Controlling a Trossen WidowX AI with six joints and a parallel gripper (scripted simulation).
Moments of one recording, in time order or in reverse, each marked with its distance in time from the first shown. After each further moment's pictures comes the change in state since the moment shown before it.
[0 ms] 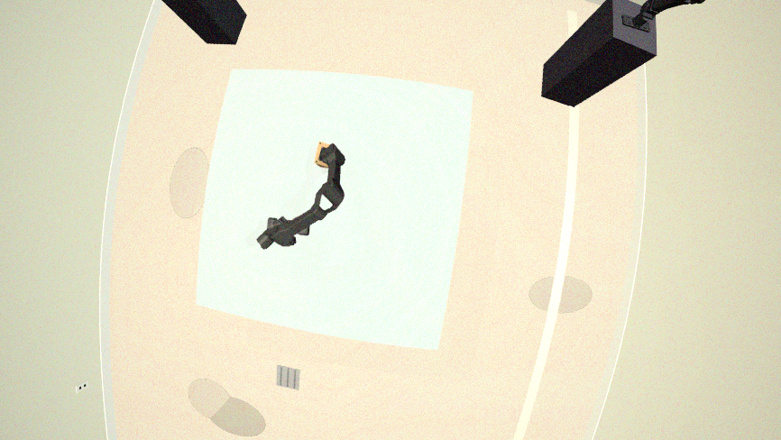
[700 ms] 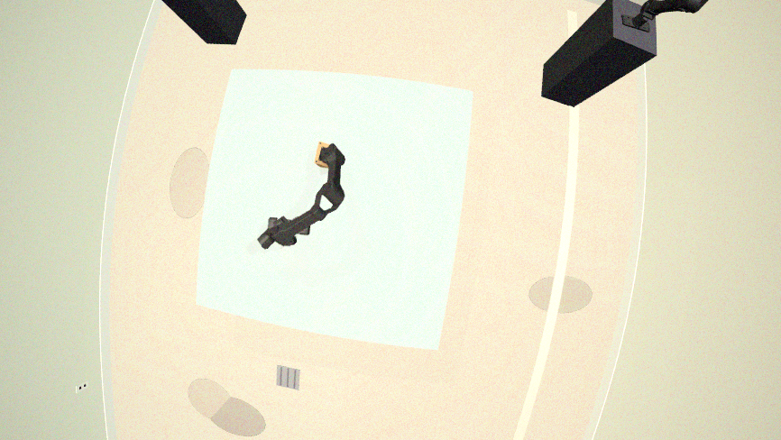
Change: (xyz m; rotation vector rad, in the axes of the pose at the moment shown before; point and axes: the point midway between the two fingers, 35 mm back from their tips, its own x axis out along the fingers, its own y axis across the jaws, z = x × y) arm 0.007 0.000 -0.002 0.001 0.004 0.005
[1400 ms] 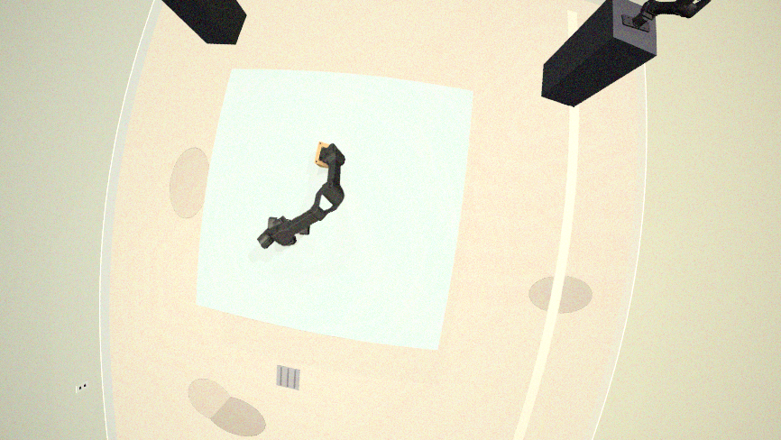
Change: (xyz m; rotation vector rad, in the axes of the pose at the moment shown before) arm 0.000 -0.001 -0.001 0.003 -0.001 0.001
